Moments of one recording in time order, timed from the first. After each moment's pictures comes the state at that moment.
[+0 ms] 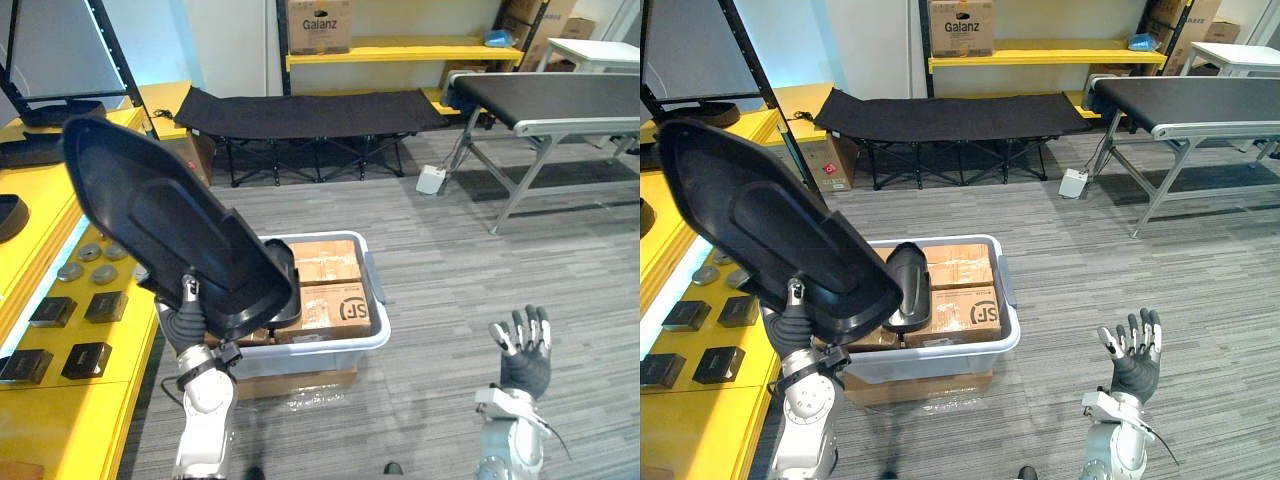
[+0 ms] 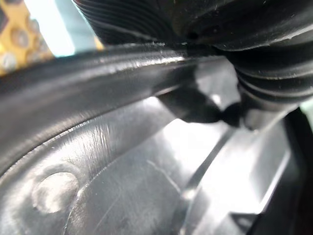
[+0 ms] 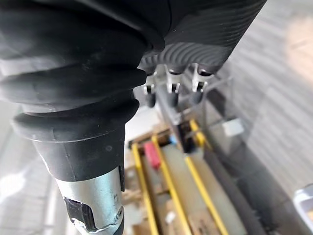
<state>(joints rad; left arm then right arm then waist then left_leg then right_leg) 0.20 0.00 0.05 -0.13 -0.02 -0.36 0.50 0.28 -0.03 -0.18 0.09 0.57 -0.42 -0.01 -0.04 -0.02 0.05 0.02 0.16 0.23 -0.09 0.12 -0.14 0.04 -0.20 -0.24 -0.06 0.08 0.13</state>
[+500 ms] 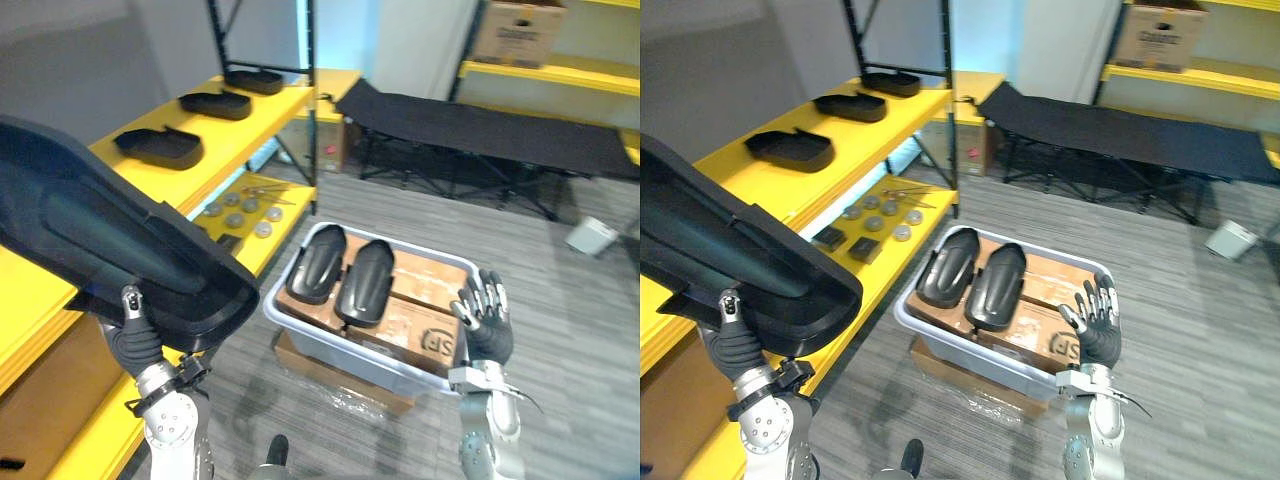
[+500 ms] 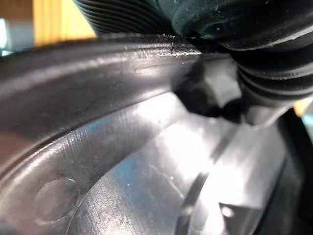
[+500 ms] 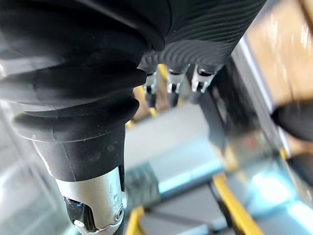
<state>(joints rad) 0.28 -0.01 0.20 -0.26 -0.10 -0.41 0.48 0.11 -0.05 -0.05 0.06 0.54 -0.39 0.05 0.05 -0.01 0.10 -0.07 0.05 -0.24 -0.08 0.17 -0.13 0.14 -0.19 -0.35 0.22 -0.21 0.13</state>
